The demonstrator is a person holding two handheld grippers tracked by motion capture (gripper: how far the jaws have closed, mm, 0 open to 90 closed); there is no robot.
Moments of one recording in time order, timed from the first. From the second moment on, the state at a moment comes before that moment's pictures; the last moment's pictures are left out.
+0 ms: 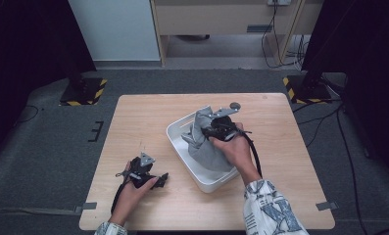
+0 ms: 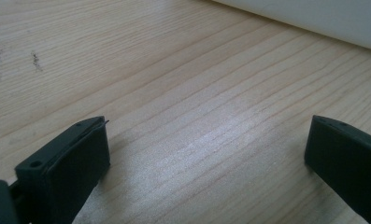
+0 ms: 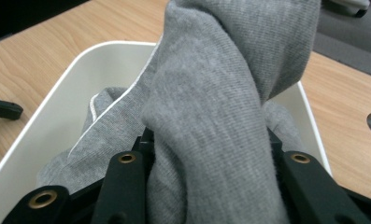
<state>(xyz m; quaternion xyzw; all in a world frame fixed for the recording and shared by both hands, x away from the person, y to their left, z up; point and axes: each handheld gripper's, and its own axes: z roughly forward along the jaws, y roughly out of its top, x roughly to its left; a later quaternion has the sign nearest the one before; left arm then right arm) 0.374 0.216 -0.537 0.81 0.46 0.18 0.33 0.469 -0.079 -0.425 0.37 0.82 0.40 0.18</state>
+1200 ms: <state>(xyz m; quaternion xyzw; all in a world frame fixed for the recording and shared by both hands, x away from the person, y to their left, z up) 0.373 0.215 -0.537 0.81 0.45 0.18 0.33 0.468 -0.096 -0.383 0.39 0.79 0.44 0.17</state>
